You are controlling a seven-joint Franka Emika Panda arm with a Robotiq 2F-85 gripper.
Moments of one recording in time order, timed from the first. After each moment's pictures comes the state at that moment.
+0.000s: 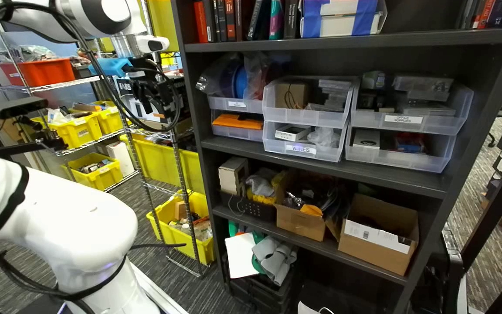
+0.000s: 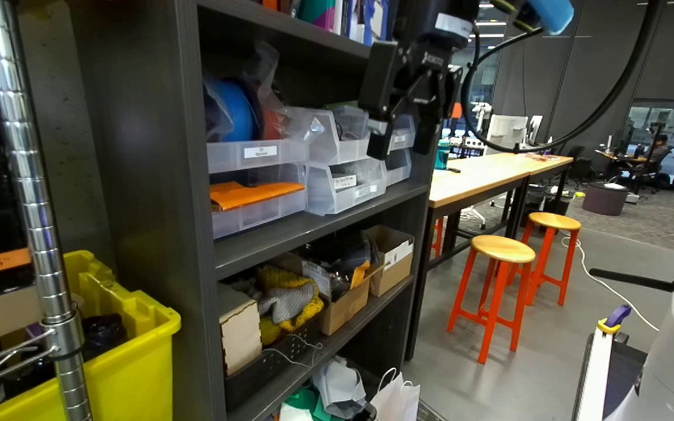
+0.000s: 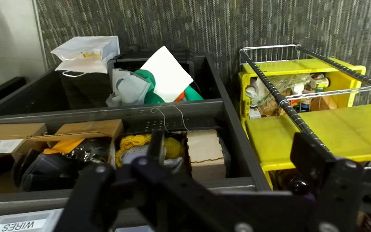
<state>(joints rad) 0.15 -0.70 0.32 -2.42 0.17 1.90 0.39</state>
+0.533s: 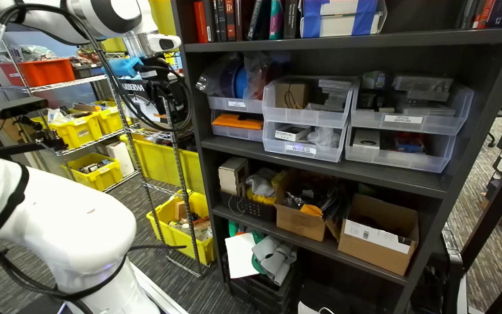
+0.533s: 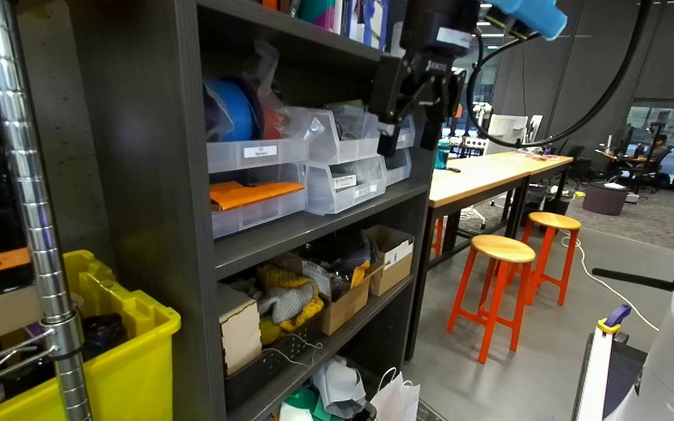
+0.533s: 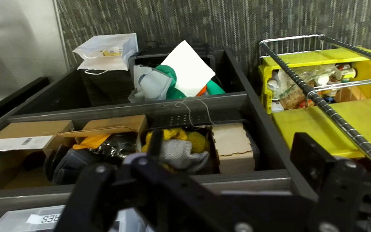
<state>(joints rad) 0.11 -0.70 0.28 -2.44 0.09 1.90 0.38</state>
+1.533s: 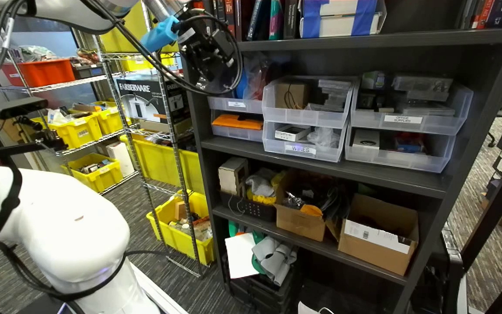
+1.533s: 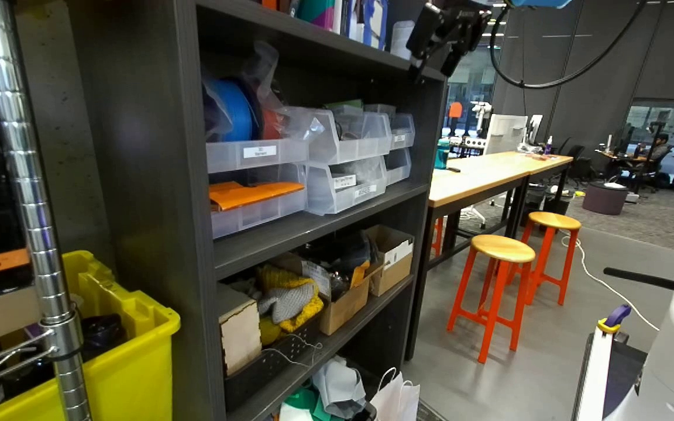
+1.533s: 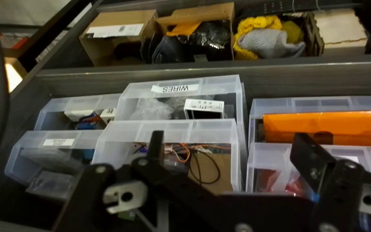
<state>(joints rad) -0.03 -0.83 0.12 -2.43 -0.23 2.12 0.24</state>
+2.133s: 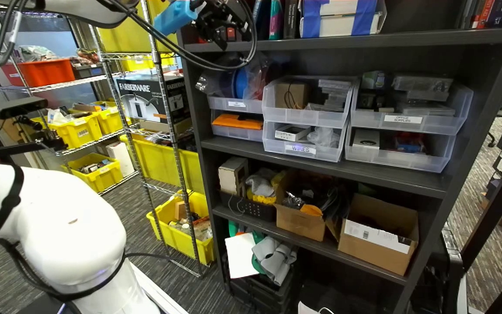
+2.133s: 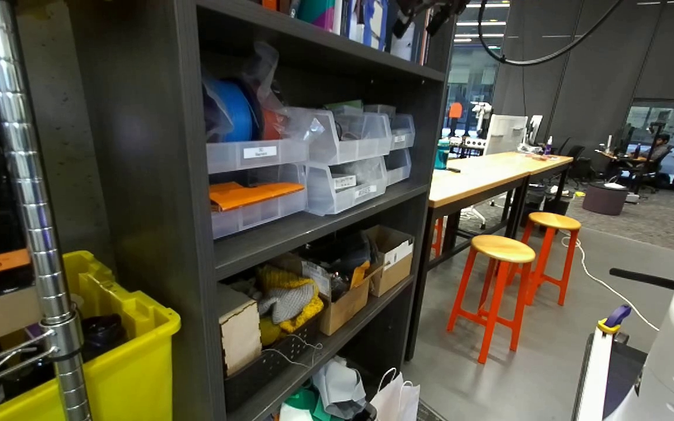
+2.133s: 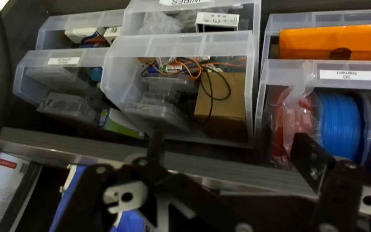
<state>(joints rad) -0.10 -0.81 0.11 -2.40 -0.25 2.38 0.18</state>
